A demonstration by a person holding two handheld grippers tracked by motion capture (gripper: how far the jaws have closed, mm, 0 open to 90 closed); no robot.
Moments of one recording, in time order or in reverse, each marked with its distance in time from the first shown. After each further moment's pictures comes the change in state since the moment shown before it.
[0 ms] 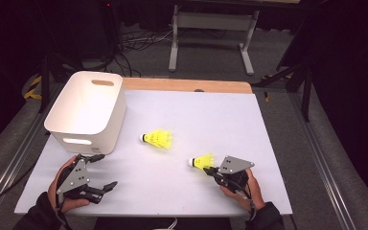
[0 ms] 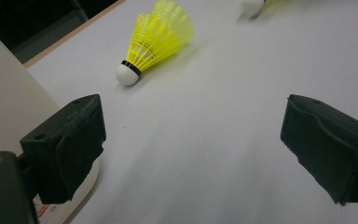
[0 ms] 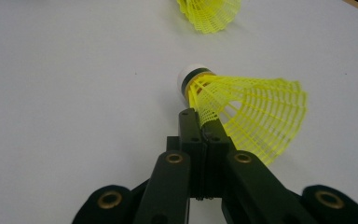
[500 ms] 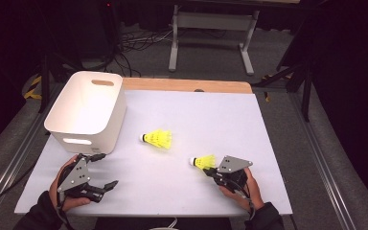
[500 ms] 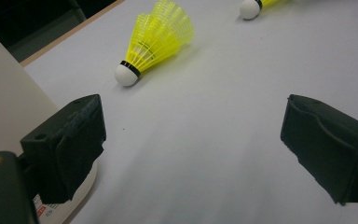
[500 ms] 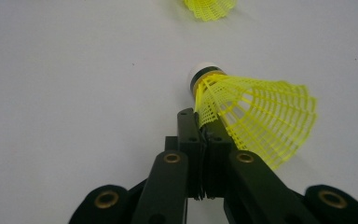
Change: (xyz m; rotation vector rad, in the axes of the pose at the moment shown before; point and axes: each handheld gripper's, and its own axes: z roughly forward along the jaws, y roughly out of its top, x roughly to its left) left arm 0.002 0.000 0.003 -0.006 -0.012 -0.010; right arm -0.002 -0.004 0.005 0.029 0.008 0.024
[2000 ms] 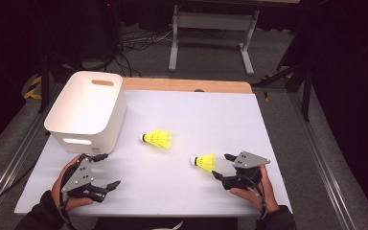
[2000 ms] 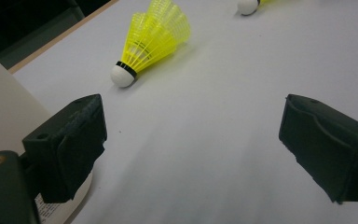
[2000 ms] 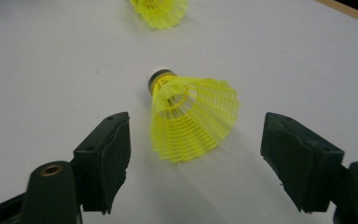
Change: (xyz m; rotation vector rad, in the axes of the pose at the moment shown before) left arm -0.003 0.003 0.005 0.014 0.003 0.011; right arm -0.016 -0.002 -0.034 -0.020 -0.096 0.077
